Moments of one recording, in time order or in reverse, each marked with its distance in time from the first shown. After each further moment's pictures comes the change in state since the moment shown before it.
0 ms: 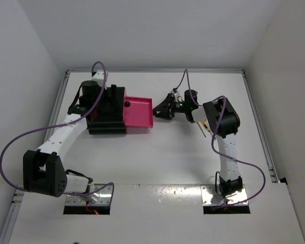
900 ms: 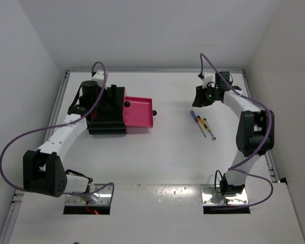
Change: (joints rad) left arm -0.002 -0.002 -0.003 0.004 0.002 0.003; right arm -0.266 -0.494 0.126 -1.182 0.489 -1.333
